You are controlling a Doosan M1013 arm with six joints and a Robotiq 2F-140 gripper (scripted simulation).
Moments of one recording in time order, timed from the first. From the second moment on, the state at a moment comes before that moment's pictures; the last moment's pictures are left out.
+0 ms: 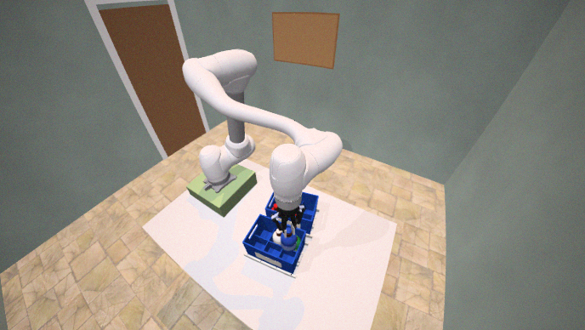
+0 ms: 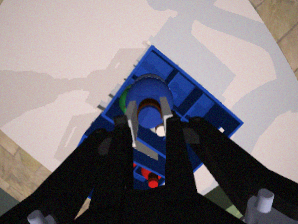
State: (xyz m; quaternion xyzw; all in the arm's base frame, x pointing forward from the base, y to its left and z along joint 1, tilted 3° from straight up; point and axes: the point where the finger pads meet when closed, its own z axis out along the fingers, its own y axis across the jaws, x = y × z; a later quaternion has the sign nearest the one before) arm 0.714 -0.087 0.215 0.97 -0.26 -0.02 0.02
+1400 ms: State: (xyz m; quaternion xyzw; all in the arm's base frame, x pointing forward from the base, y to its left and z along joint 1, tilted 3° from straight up) arm 0.695 -0.013 0.213 0.97 -0.26 -0.02 0.02
